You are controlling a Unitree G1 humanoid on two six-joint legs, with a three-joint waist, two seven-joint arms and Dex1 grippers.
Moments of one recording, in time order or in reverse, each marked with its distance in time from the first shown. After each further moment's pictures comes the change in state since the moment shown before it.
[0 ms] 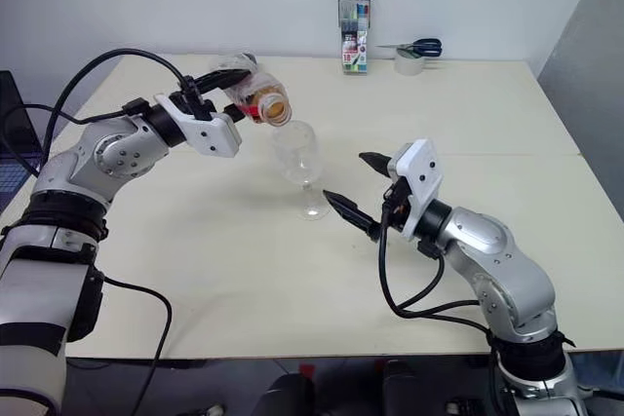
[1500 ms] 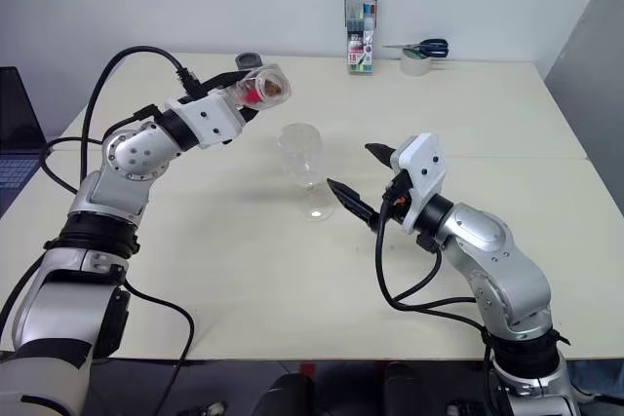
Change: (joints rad) left arm 0.107 -0.096 0.100 -0.160 -0.295 0.263 -0.267; right arm -0.013 0.041 -0.009 0.021 -0.052 -0.018 -0.033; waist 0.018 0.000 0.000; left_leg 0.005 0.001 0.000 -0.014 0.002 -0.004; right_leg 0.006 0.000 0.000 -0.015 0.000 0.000
